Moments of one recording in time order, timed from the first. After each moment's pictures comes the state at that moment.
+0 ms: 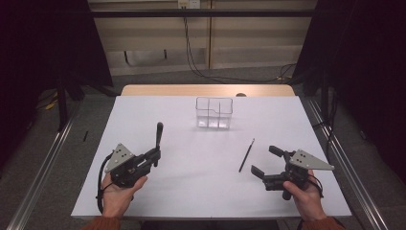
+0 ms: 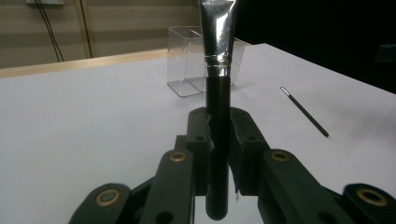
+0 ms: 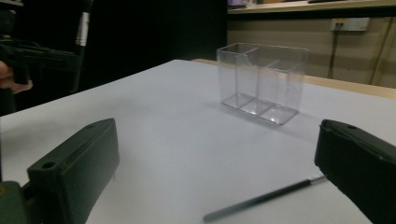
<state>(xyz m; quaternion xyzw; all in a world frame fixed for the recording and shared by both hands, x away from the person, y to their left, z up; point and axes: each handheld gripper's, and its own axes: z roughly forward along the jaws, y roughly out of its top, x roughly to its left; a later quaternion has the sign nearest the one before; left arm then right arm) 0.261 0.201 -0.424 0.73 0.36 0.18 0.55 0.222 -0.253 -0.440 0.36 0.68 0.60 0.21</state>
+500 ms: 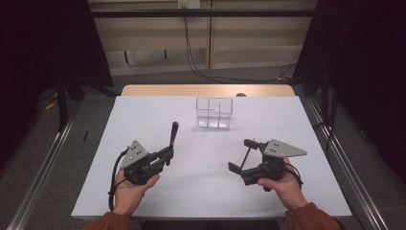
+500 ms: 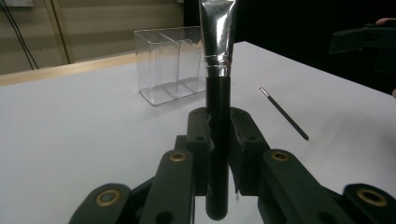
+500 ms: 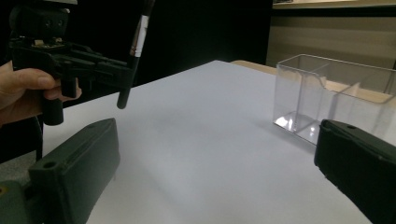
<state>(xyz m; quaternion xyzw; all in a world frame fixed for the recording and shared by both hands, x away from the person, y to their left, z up) 0.267 0.170 -0.421 0.74 0.33 0.17 0.56 0.249 -0.197 -0.422 0.31 0.71 0.61 0.16</state>
